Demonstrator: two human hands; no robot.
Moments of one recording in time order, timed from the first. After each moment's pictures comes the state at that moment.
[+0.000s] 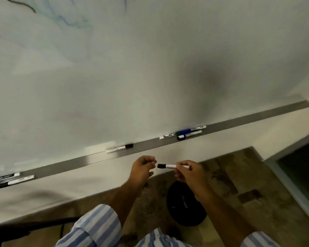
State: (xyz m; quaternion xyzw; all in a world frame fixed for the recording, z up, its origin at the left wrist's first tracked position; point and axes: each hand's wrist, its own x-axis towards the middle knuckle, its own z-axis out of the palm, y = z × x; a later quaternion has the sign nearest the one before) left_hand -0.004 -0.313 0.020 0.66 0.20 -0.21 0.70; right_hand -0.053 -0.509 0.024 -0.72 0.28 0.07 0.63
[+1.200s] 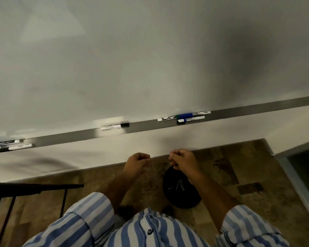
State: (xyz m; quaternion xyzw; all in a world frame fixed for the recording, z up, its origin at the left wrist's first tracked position) left_hand -0.036 -0.336 -0.037 0.72 0.24 -0.24 0.60; right_hand -0.036 -0.557 -0.038 -0.74 0.23 0.19 0.61
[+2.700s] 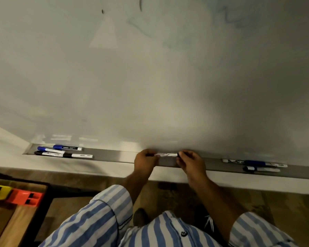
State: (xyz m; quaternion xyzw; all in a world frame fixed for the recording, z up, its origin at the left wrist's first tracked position) left_hand 0.082 -0.121 -0.030 0.70 0.33 -0.04 0.63; right_hand 0.109 -0.299 -0.021 -0.60 0.29 0.15 0.73
